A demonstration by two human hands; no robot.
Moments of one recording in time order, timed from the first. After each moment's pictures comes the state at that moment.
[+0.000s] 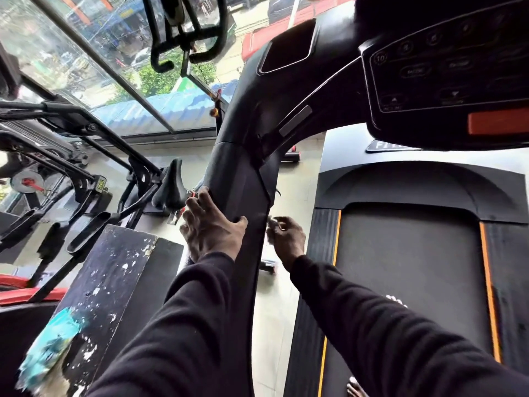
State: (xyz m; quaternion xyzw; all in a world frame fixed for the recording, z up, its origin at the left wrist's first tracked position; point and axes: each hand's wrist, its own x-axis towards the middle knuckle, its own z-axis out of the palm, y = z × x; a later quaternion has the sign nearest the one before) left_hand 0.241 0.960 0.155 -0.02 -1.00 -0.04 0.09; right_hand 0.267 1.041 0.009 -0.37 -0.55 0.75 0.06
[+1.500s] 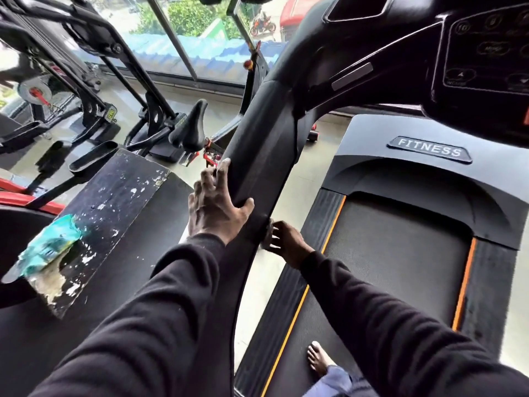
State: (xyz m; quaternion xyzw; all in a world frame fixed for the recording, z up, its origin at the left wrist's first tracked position) left_hand 0.311 0.877 0.157 -0.08 -0.99 -0.10 0.05; right_hand 0.348 0.992 0.002 -0.30 -0.39 0.85 -0.21
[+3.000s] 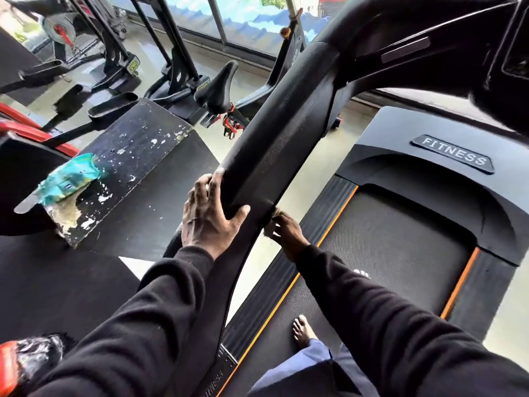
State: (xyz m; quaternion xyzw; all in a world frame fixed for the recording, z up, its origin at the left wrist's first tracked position) left_hand 0.397 0.798 0.125 -0.04 -0.98 -0.15 0.09; right_hand 0.394 0.946 0.000 -0.26 -0.49 0.80 -0.24
